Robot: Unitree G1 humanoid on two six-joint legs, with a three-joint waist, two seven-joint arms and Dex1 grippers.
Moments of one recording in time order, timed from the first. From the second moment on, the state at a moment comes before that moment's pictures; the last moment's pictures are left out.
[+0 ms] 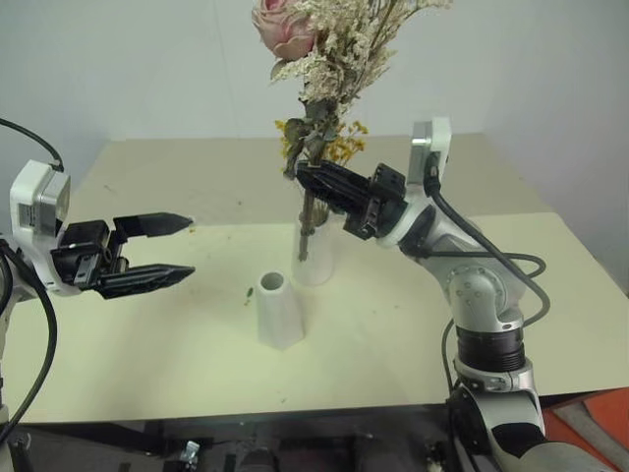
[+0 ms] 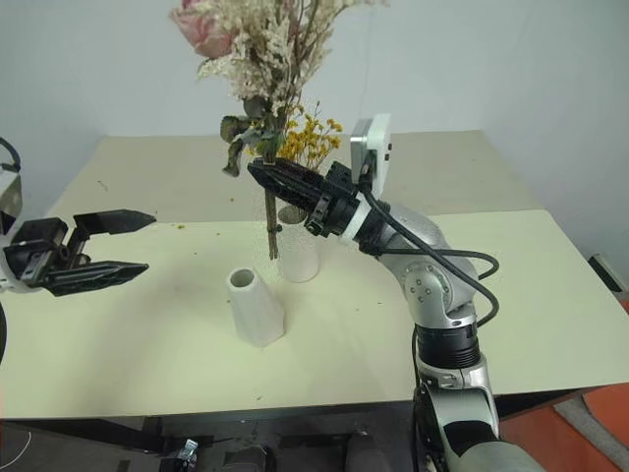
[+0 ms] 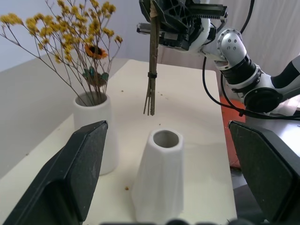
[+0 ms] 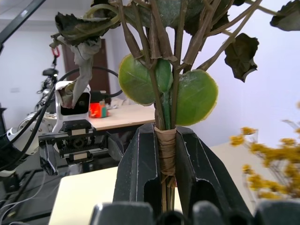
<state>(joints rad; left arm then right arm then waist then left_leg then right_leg) -0.36 1.01 0.46 -0.12 -0.87 0.66 -1.41 -0.81 -0.20 -0.01 -0.21 0.70 0.57 0.74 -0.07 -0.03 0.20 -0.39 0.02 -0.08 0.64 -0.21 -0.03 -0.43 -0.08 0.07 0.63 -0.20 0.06</state>
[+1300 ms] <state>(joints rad) -0.23 1.02 0.50 -0.22 -0.91 0.68 -1.38 -0.84 -0.13 0.07 -0.15 0.75 0.60 0.78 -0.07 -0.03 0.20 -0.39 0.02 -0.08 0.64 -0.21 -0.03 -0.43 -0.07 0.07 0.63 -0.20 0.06</state>
